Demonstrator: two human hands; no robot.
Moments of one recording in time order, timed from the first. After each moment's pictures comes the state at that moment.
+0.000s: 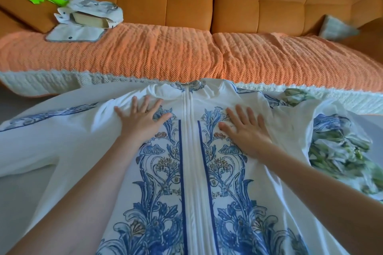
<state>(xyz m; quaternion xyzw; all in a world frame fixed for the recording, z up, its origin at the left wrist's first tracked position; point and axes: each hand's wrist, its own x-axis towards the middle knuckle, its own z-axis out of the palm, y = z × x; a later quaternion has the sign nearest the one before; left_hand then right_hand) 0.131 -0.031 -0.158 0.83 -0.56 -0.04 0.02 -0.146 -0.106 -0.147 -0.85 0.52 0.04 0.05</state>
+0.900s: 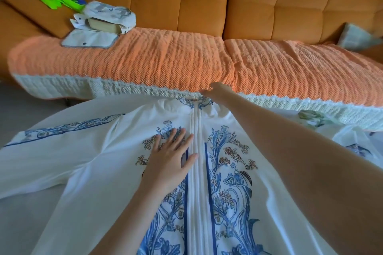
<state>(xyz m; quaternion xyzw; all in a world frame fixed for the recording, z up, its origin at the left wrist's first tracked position) 0.069 0.004 -0.158 0.75 -0.64 -0.05 0.12 -0.007 -0.218 -0.074 -0.83 0.53 -0.02 0.20</state>
